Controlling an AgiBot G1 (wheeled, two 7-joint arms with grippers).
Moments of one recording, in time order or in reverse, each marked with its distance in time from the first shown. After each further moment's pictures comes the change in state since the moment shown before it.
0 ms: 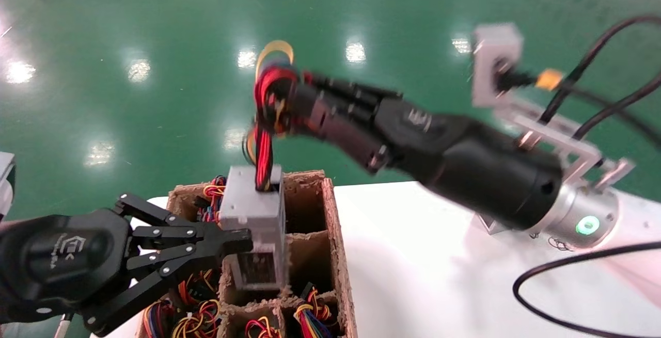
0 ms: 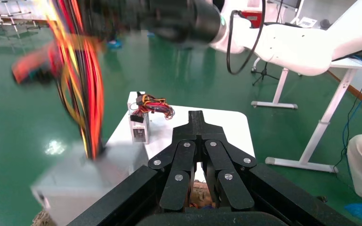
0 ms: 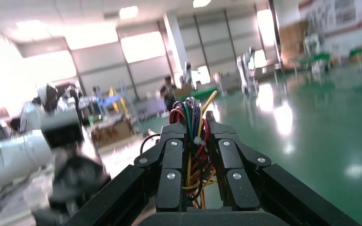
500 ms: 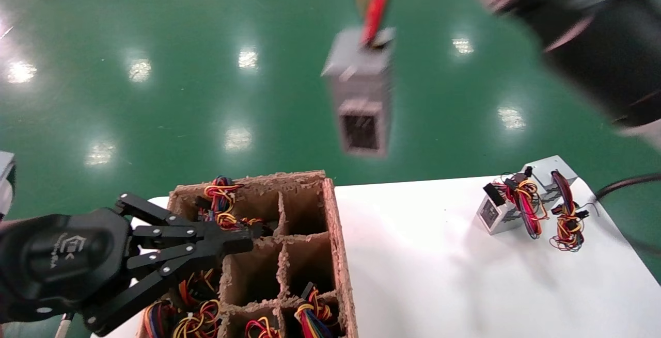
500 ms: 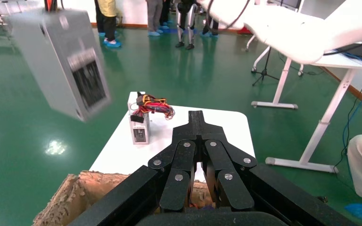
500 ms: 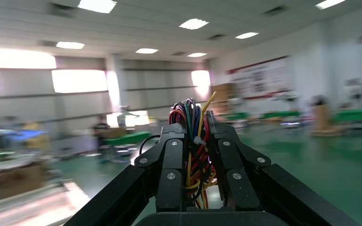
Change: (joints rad) left arm 0.000 0.000 0.000 0.000 0.000 0.000 0.000; right arm 0.048 0.088 0.160 -0.032 0.056 0.122 -0.088
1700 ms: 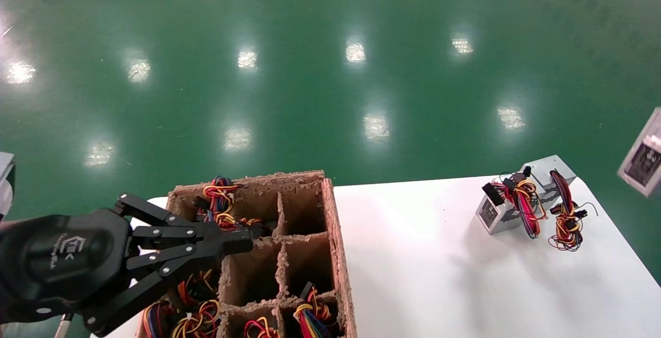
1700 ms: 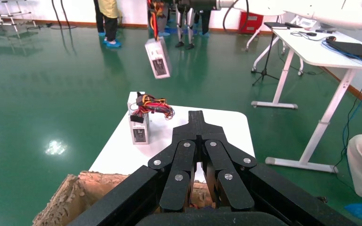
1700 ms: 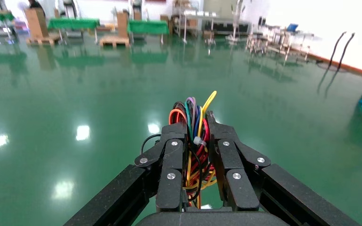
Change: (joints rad) left arm 0.000 0.000 0.000 0.000 0.000 0.000 0.000; right arm -0.444 0.486 0.136 0.028 -0.217 0.779 0.139
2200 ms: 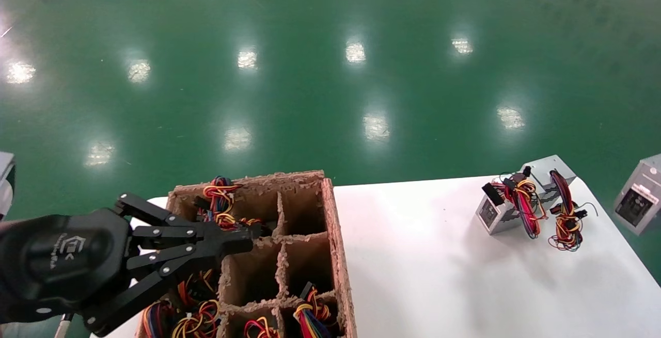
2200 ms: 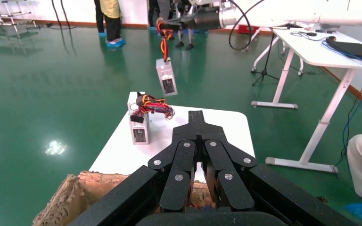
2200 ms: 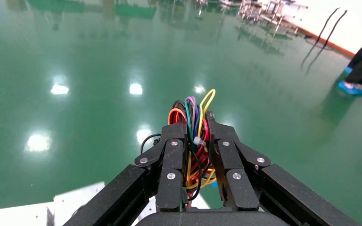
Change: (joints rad) left arm 0.000 0.000 0.000 0.000 0.000 0.000 0.000; right arm -0.073 0.032 -0.128 -0.022 -0.060 0.113 0.029
